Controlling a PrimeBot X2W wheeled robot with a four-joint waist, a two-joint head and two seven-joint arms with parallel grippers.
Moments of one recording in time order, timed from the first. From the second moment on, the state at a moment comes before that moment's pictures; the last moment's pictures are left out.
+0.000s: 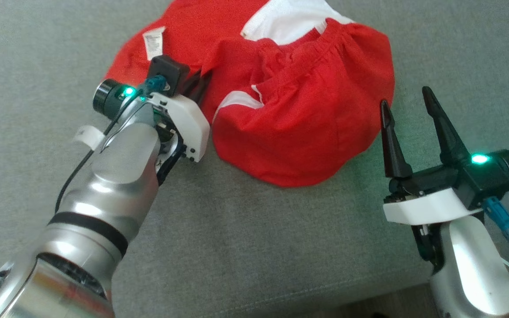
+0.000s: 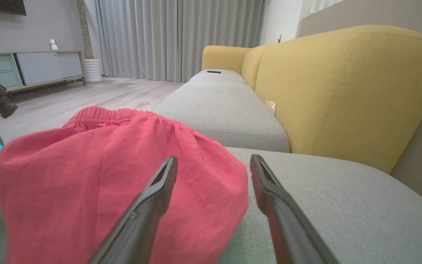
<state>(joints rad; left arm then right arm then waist) -0.98 0.06 -0.83 1.12 -0.45 -0.13 -0.24 -0.24 -0.05 0.12 0.10 -0.01 0.12 -0.26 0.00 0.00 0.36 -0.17</state>
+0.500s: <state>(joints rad) -0.97 0.18 -0.67 0.77 -0.55 -0.13 -0.25 -0.13 -0.05 0.09 0.16 0.00 0.12 -0.26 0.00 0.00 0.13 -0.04</state>
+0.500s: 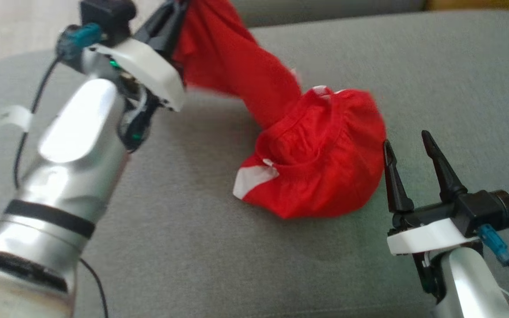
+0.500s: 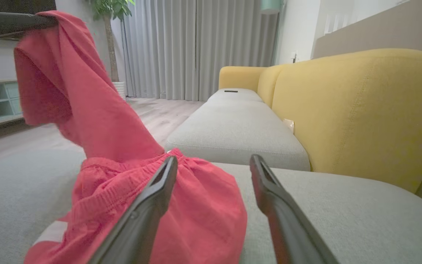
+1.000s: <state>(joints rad) -0.97 0.42 -0.55 0.80 -0.53 -0.09 -0.25 -0.02 -0.05 0.06 0.16 -0.01 0.12 -0.26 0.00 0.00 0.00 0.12</state>
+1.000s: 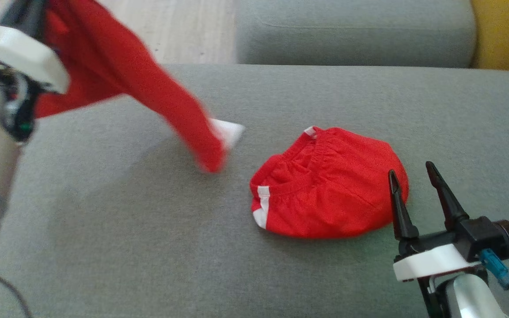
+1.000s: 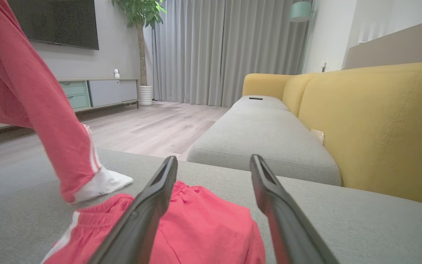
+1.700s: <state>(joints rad) -0.70 0.46 -0.46 0.95 -0.58 -0.07 -0.26 -0.04 -0.05 0.10 0.16 -0.04 0.12 -0.26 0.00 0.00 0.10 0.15</state>
